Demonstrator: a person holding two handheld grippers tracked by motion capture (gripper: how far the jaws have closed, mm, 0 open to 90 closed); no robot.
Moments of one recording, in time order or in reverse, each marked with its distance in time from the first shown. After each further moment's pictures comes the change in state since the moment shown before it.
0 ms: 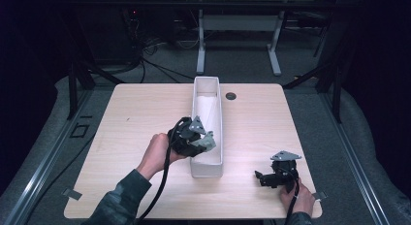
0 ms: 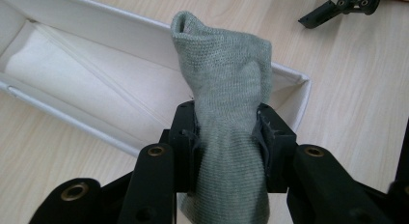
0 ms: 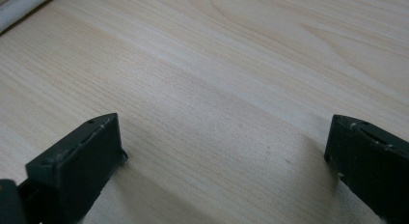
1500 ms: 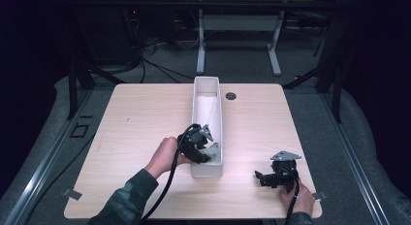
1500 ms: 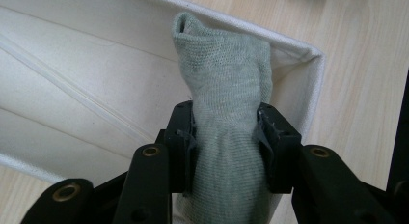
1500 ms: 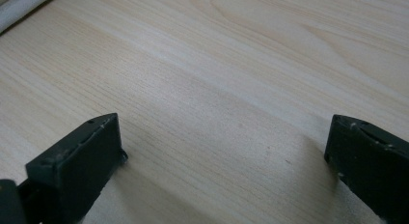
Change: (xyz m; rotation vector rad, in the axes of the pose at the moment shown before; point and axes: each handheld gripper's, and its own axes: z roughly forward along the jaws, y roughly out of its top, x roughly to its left) left arm 0.005 -0.005 0.047 0.108 -0.148 0.006; right arm 0.000 0.000 0.000 0.000 0.000 0.000
